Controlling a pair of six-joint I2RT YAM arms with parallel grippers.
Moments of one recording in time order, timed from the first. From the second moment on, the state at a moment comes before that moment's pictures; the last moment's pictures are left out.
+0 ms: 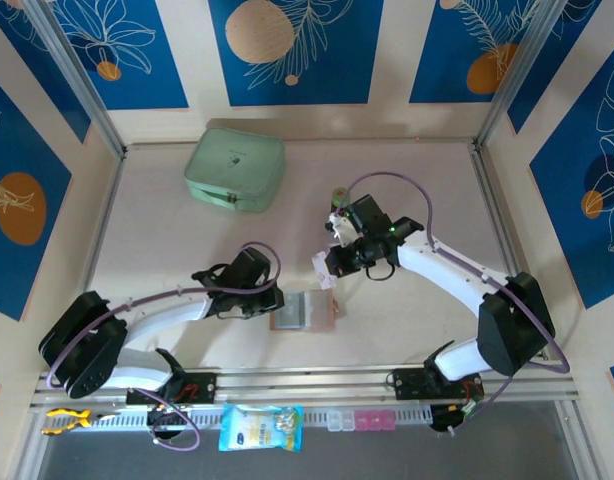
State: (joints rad) left arm -0.79 1.33 0.62 -0.29 0.24 -0.97; right arm 0.59 1.43 1.04 -0.71 -0.37 0.16
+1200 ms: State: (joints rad) left arm -0.73 1.27 0.61 -0.31 0.23 -0.97; right arm 0.44 1.87 1.56 -1.05 -0.25 -0.98
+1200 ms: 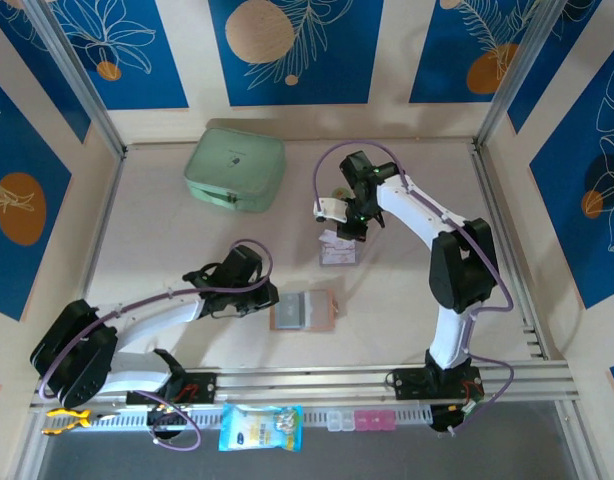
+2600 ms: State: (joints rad) left arm -0.70 1.33 0.61 -0.32 0.24 -0.93; right arm 0.54 1.73 1.38 -0.89 -0.32 -0.42
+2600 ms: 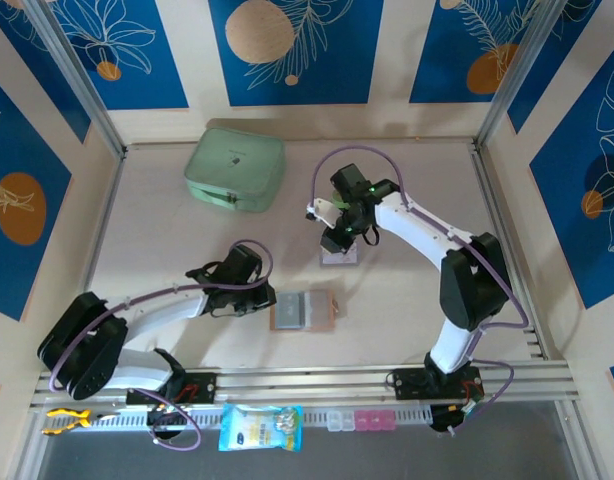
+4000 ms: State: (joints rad) left arm -0.70 1.36 0.55 -0.28 0.32 -0.94; right arm 0.86 1.57 1.00 -0.50 -0.50 0.86
